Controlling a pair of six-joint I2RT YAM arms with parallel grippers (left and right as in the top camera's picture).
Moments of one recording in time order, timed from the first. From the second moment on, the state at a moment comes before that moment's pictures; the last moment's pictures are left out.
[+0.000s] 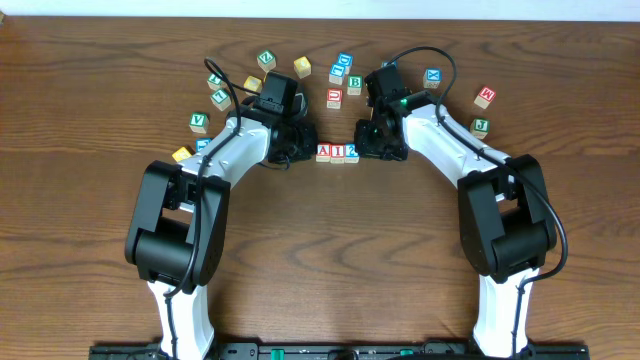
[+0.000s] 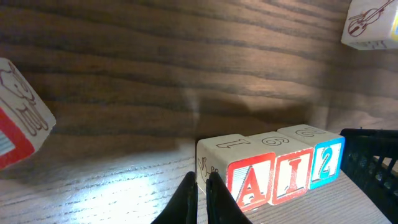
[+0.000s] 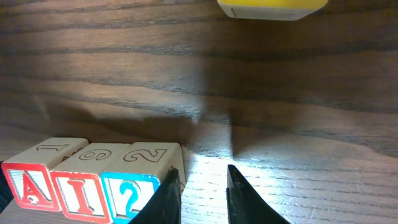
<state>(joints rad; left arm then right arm) -0.33 2.04 1.35 -0.49 0.36 -0.45 0.39 2.13 1.54 -0.71 -0.15 0.49</state>
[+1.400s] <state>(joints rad) -0.35 2.04 1.35 -0.50 0.31 -0.44 0.38 2.13 1.54 -0.72 -0.12 0.49</state>
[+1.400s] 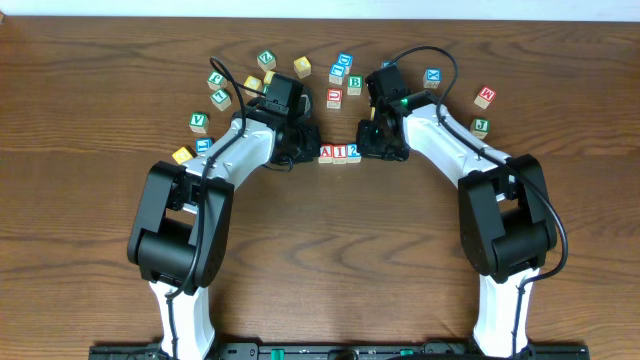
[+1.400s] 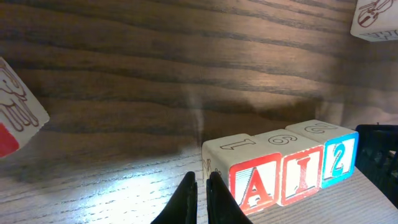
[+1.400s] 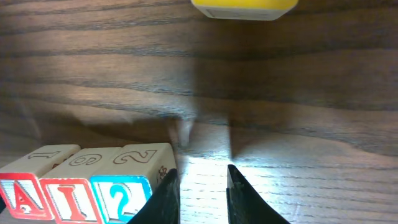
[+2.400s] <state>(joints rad) -0.11 1.65 1.37 -0.69 0.17 -0.39 0.20 1.83 1.54 -0.87 -0.06 0.42</state>
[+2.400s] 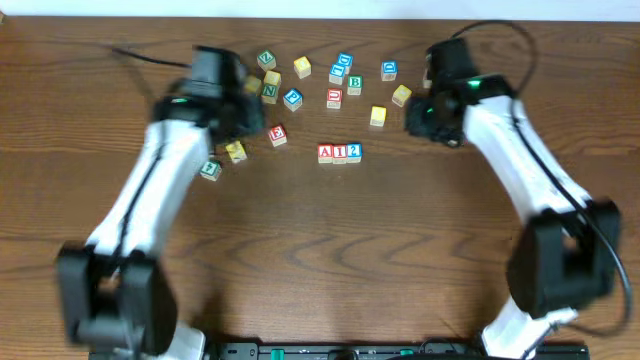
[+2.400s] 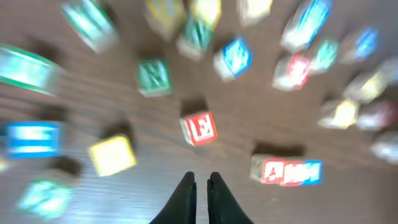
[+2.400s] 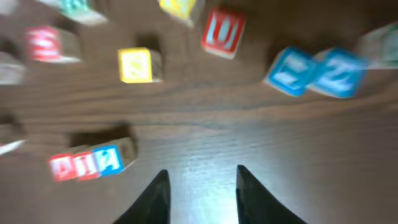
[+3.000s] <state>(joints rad) 0.20 1.36 1.38 -0.85 0.17 -0.38 0.02 1.36 1.54 -1.11 -0.05 0.36</state>
